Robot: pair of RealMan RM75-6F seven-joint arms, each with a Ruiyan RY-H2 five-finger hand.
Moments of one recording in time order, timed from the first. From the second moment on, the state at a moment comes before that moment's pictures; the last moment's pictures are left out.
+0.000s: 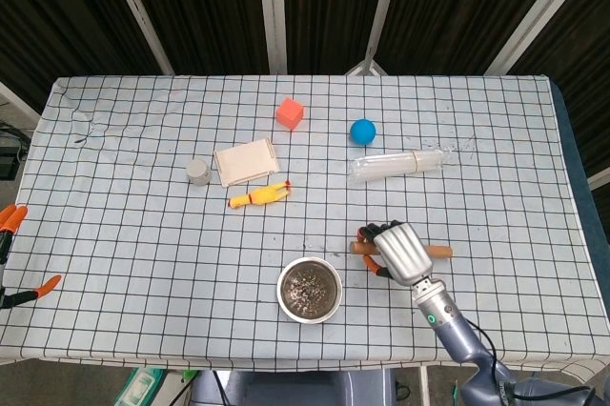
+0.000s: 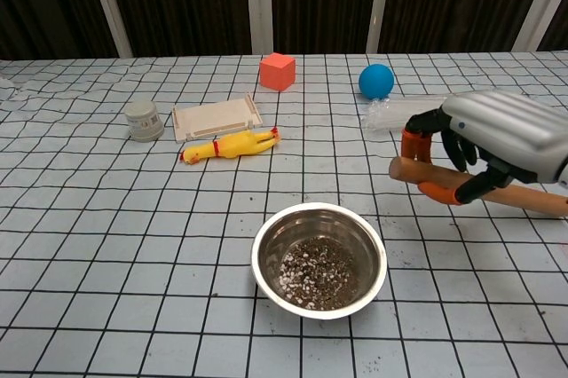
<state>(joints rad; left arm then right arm) -0.04 -1.10 -0.07 -1.64 1.43 1.49 -0.13 0.50 -1.54 0.09 -1.49 -1.55 1.22 -0.23</state>
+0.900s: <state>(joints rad) -0.04 -1.11 -0.07 -1.64 1.43 1.50 -0.12 0.44 -1.44 0.16 -1.84 -1.55 1.38 0.26</state>
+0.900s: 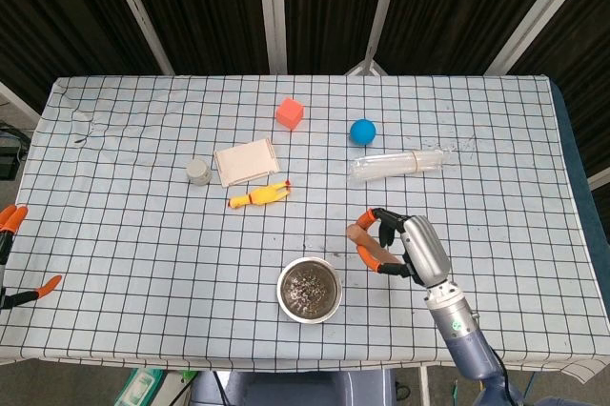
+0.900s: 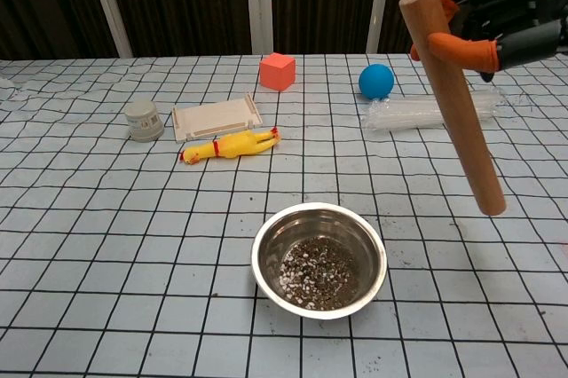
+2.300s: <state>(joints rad) -0.04 -1.11 -0.07 -1.63 1.43 1.49 -0.13 0.45 -1.97 0.13 -1.45 -1.71 1.53 0.50</state>
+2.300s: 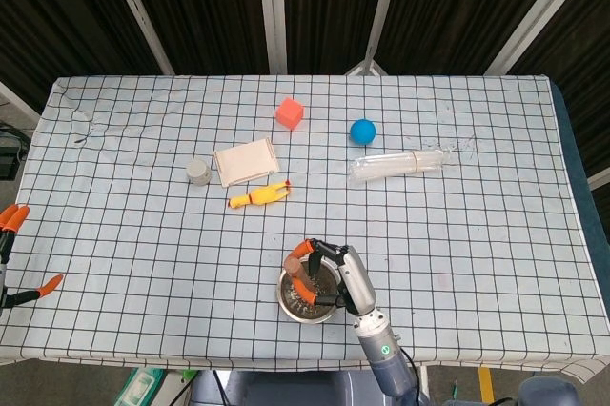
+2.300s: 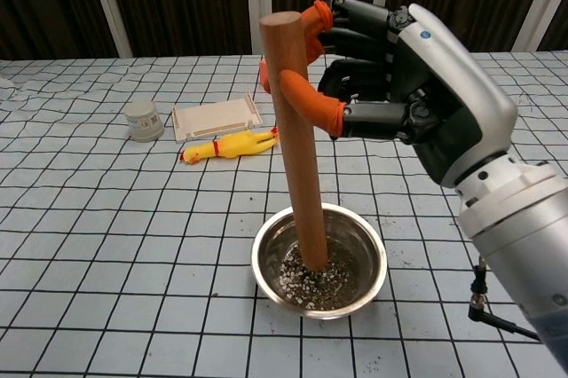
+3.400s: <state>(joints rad) -0.04 -1.11 -0.07 -1.63 1.43 1.49 -0.14 0.46 -2.01 0.15 -1.41 -1.72 1.59 0.51</state>
